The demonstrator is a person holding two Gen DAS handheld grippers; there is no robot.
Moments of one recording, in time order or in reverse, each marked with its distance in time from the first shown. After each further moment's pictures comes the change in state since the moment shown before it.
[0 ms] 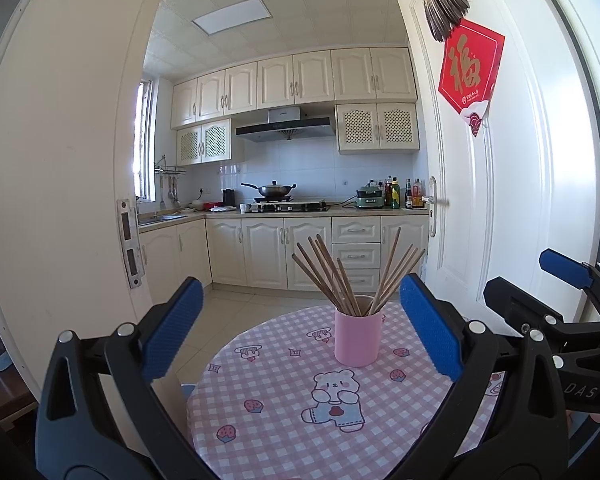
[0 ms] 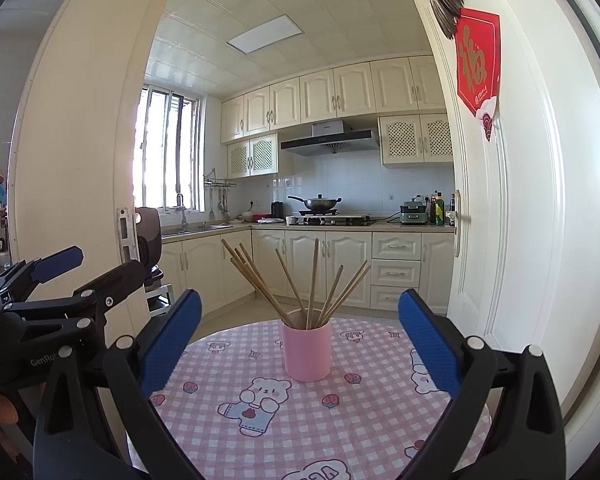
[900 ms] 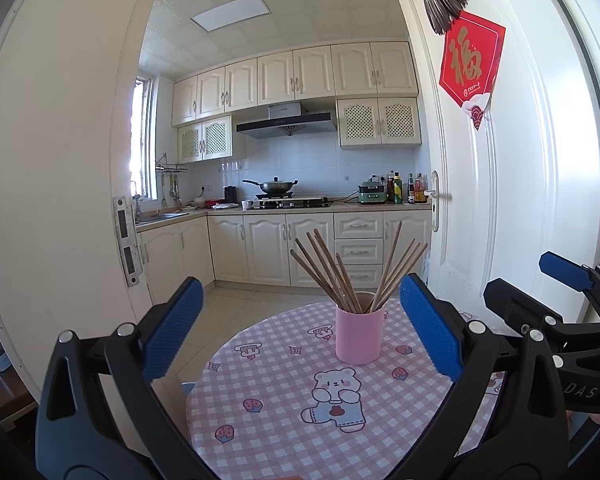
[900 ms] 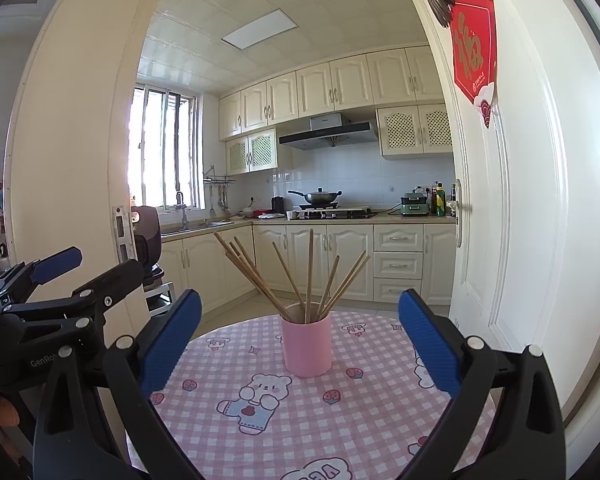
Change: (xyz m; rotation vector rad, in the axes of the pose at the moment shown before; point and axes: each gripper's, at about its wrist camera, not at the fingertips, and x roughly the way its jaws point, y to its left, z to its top) left arm 0.011 -0.005 -0.004 0.009 0.018 0.009; right arm 0.011 -0.008 -0.006 0.031 0.023 0.005
